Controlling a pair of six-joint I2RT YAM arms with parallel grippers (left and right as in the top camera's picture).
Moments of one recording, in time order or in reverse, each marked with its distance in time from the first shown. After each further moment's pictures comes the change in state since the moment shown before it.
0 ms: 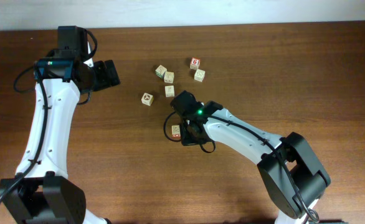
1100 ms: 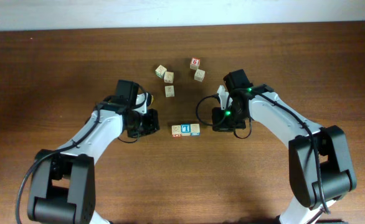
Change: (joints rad) left arm -0.219 0.023 -0.611 0.467 0.464 -0.083; right arm -0.375 -0.045 -0.066 -0.007 -0.413 -0.352
